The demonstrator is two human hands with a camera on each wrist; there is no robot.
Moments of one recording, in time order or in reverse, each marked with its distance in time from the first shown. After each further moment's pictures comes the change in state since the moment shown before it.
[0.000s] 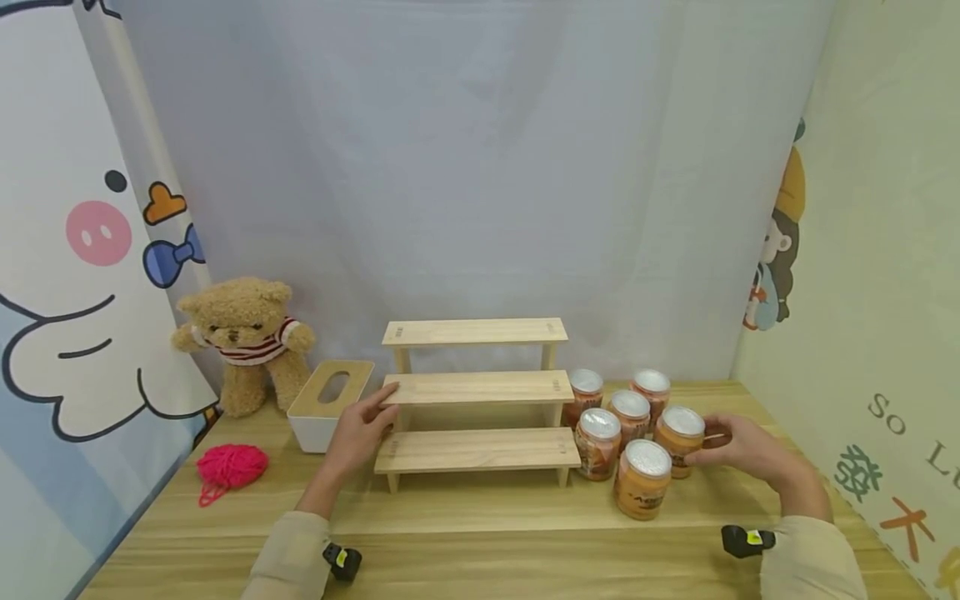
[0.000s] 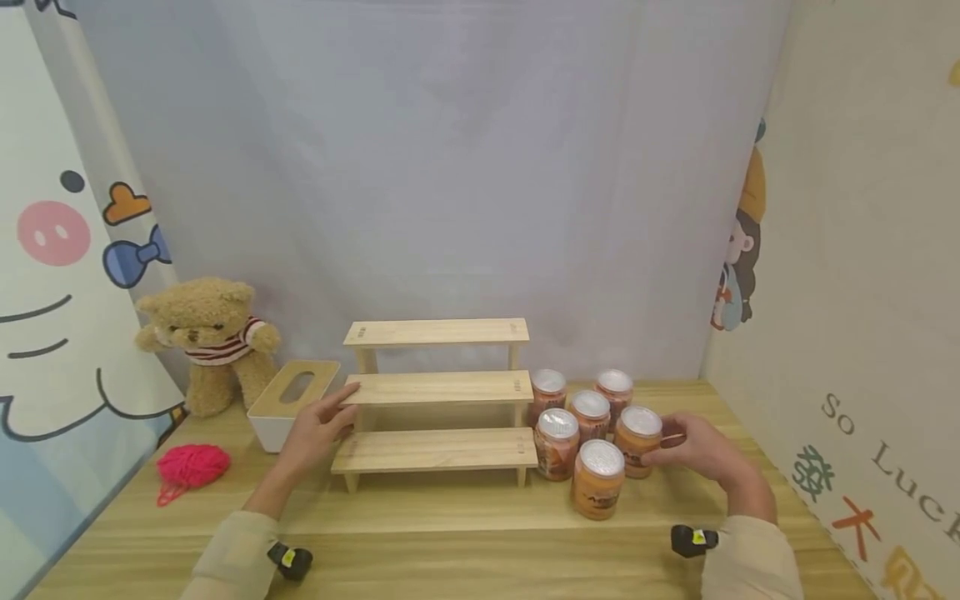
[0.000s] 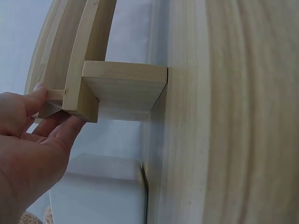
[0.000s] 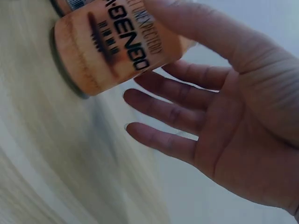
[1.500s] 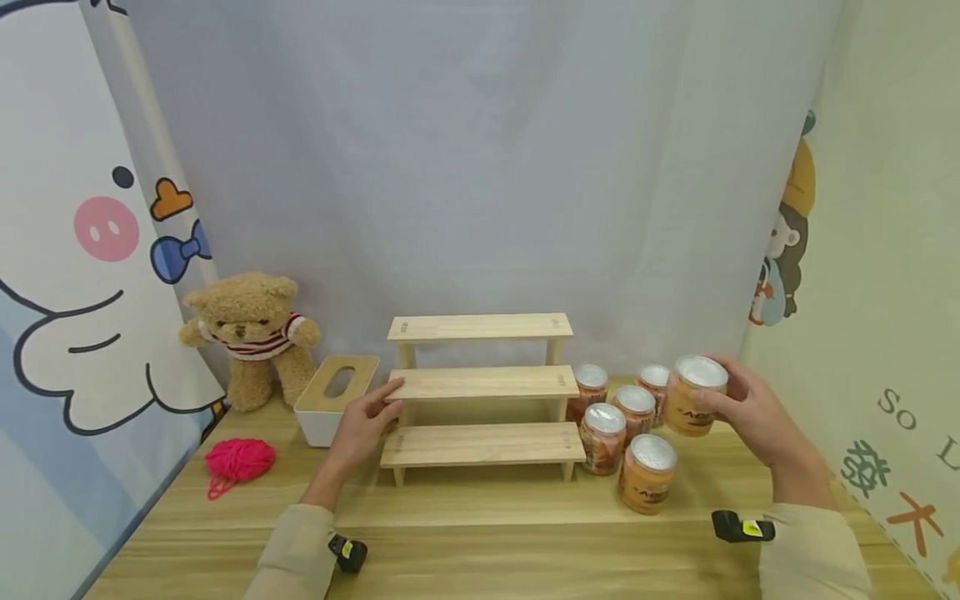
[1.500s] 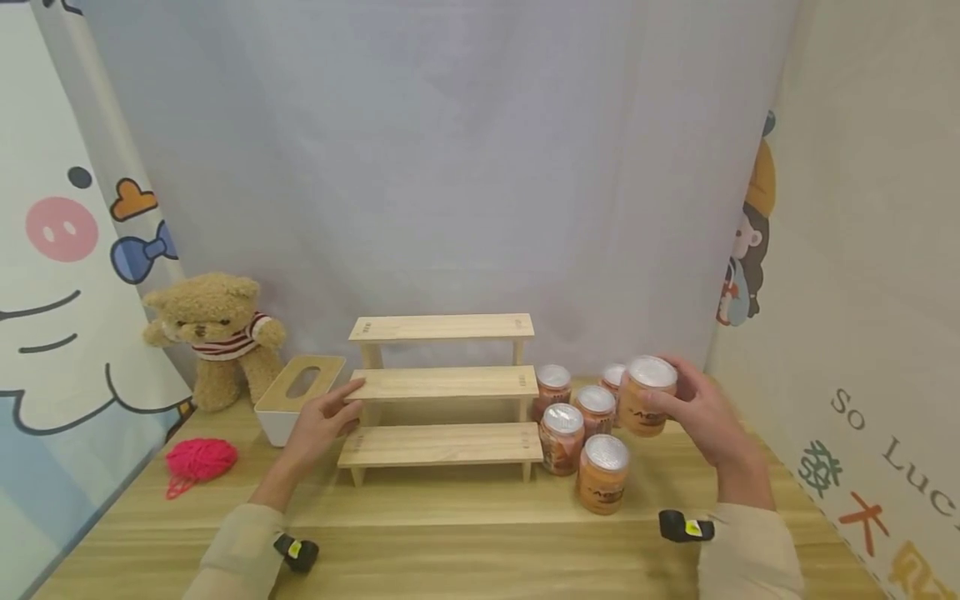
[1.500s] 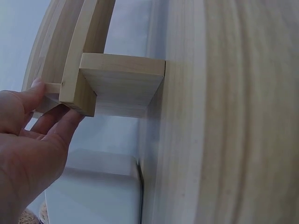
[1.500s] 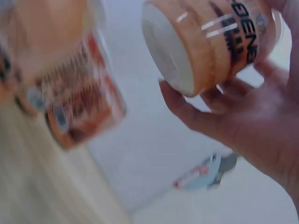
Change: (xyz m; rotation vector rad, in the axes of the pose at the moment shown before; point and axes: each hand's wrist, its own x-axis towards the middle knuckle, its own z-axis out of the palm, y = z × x) left_hand 0.000 -0.005 -0.005 -0.094 -0.052 0.036; right_hand 0.001 -0.053 0.002 0.415 0.189 -0.405
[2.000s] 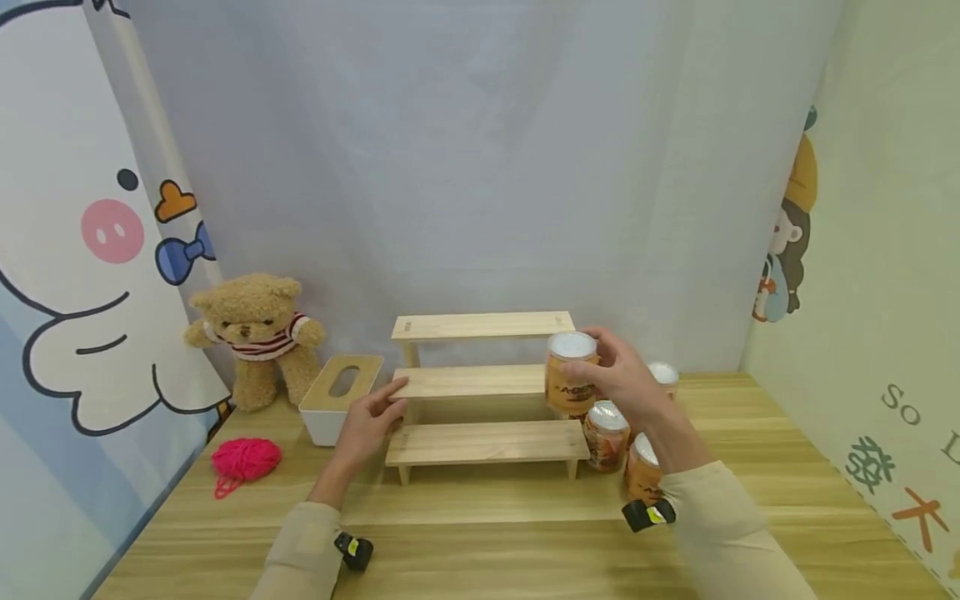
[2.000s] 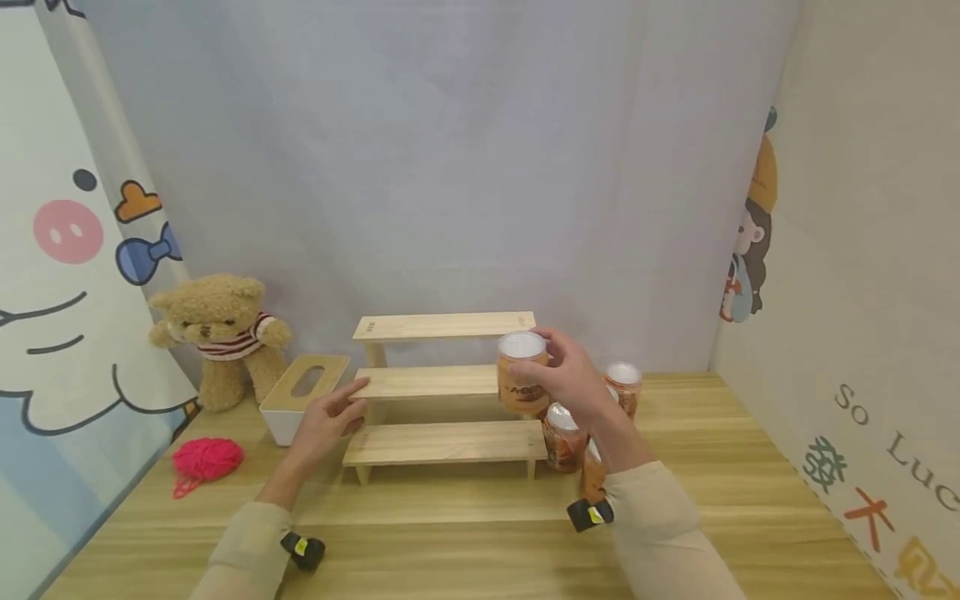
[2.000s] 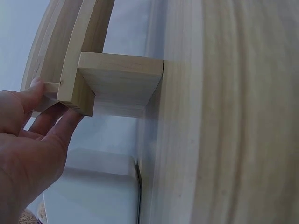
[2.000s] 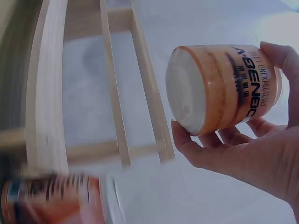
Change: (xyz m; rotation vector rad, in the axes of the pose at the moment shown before) left_hand 0.000 0.001 0.002 -0.043 0.029 -0.006; right_hand 0.070 -0.055 0.134 0.101 -0.084 0.162
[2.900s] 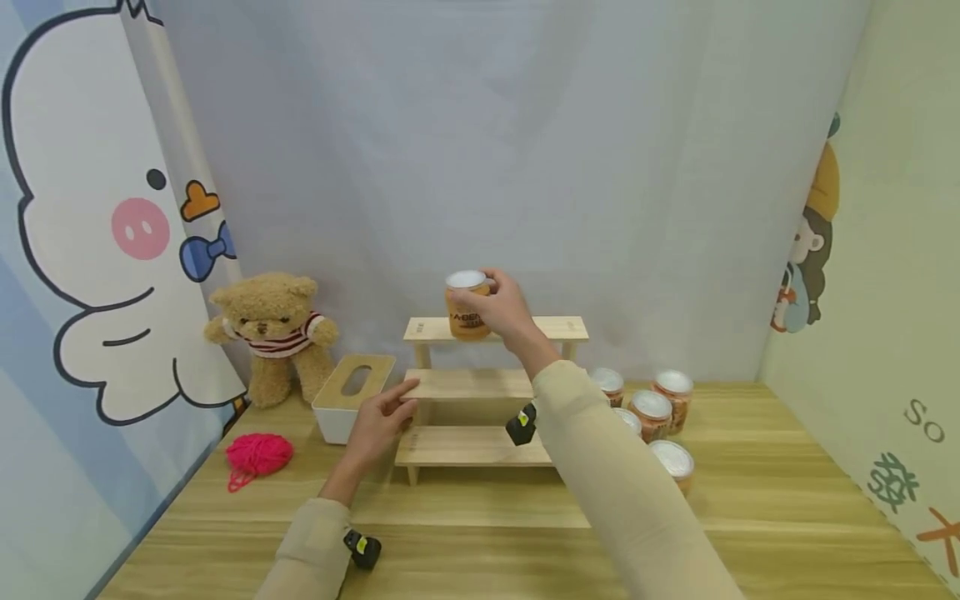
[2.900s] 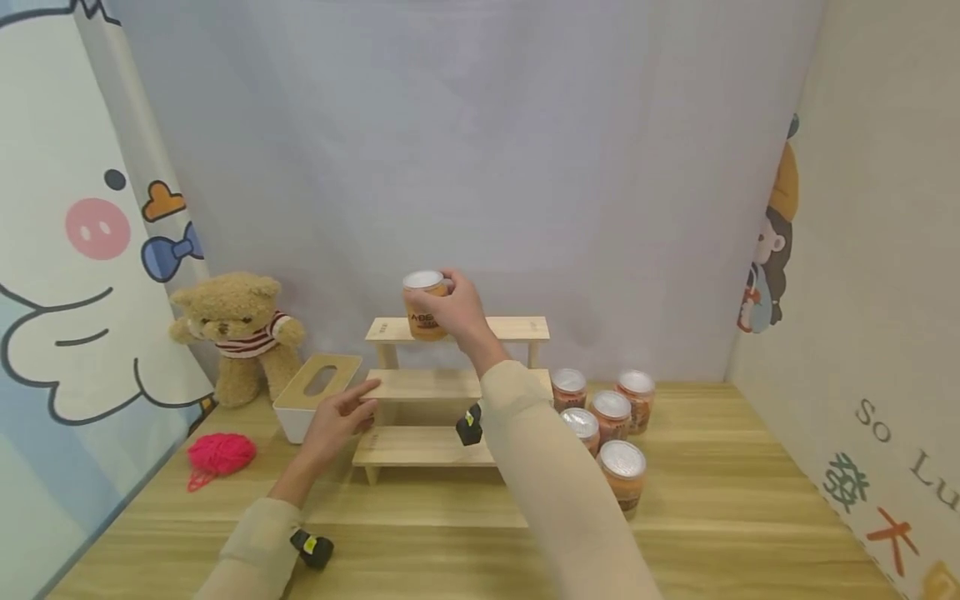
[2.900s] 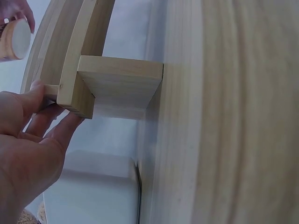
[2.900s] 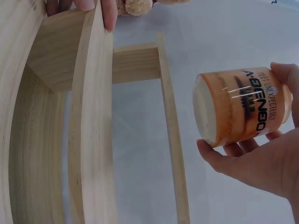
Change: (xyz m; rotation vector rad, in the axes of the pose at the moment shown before) left_hand 0.000 0.000 0.000 0.001 0.021 -0.008; right_hand 0.146 -0.027 0.112 -0.036 0.112 0.032
